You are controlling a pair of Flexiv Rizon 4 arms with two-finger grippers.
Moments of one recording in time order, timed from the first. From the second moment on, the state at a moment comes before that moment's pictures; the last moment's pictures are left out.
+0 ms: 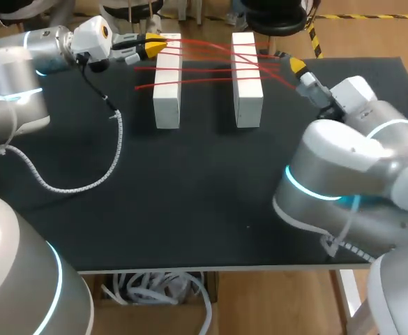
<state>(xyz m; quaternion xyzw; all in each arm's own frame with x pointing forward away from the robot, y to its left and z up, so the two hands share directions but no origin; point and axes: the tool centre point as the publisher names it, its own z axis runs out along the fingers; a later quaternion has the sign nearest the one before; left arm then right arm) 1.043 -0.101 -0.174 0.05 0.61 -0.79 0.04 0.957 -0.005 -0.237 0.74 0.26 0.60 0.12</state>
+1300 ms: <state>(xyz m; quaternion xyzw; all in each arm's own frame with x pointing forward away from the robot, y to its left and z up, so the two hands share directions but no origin) 1.043 -0.101 -0.174 0.05 0.61 -0.79 0.04 0.951 -0.002 -0.238 0.91 -0.02 0.42 -0.06</state>
